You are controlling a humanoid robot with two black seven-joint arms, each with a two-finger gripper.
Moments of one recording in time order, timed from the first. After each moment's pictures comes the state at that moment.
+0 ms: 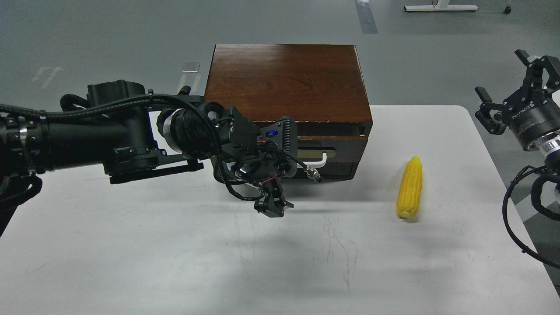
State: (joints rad) left arm -1.43 0.26 0.10 -1.36 2.18 -0.49 -0.49; right arm 0.48 -0.69 0.92 0.97 -0.17 0.35 0.35
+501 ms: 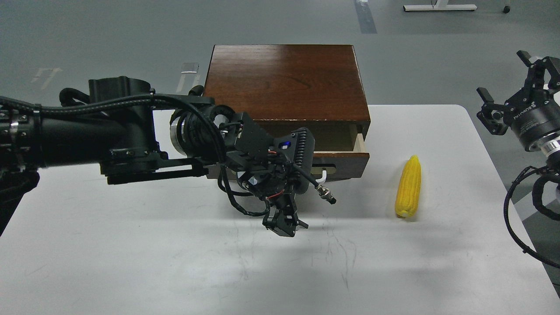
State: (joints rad) left arm -1.49 0.28 0.09 -1.45 2.18 -0.49 -0.49; right arm 0.48 -0.69 0.92 0.96 -0.17 0.35 0.35
